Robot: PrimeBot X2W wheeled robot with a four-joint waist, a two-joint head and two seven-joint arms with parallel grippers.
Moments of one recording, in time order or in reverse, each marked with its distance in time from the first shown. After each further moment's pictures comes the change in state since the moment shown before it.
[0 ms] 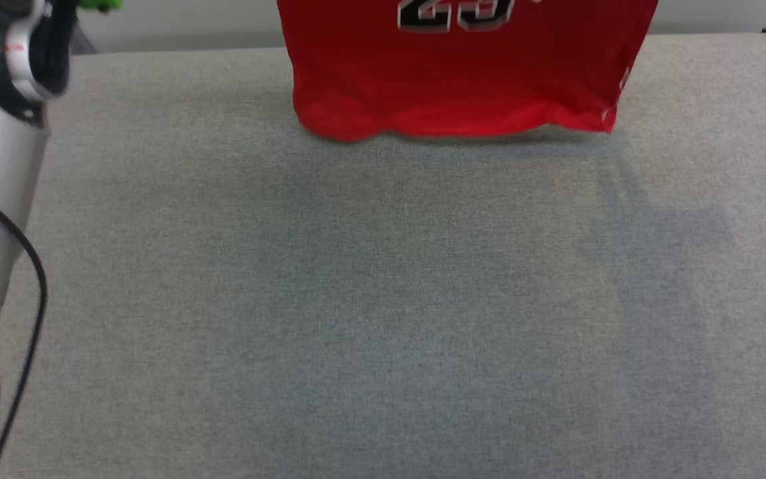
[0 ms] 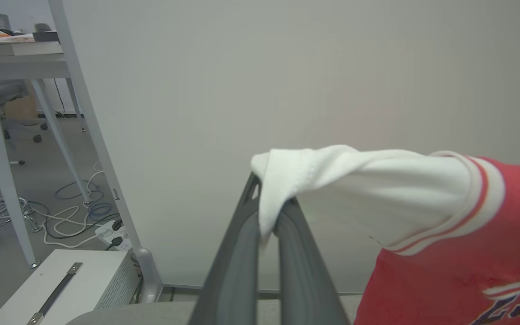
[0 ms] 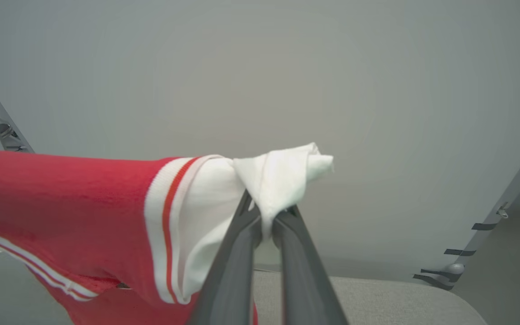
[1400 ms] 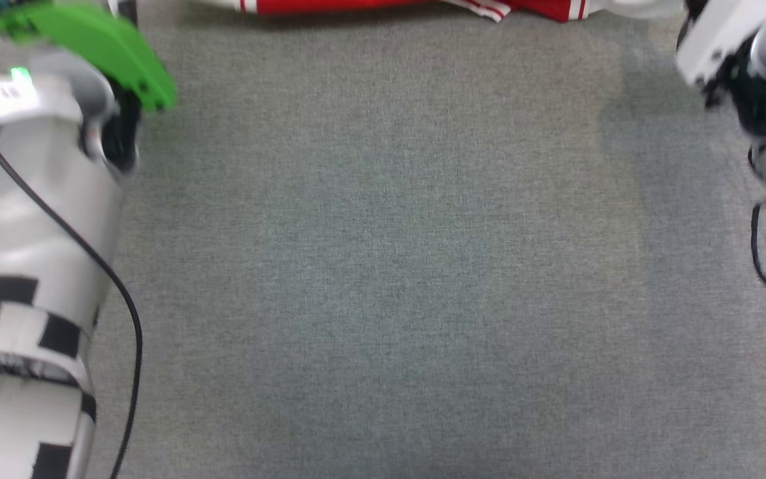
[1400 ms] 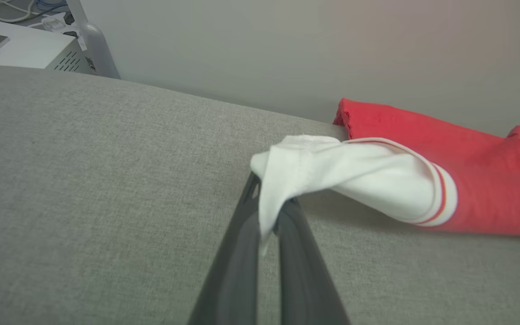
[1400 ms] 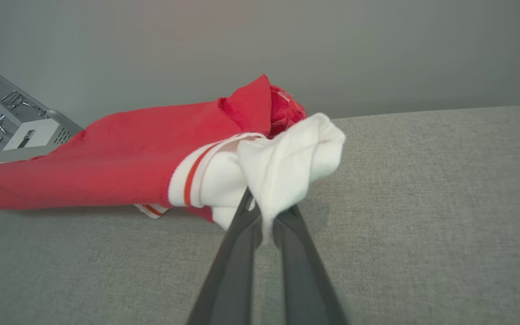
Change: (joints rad) left arm -0.047 -0.198 0.032 0.660 -0.099 -0.246 -0.209; right arm -0.126 0.014 0.428 0.528 0.359 0.000 -0.289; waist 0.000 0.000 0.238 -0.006
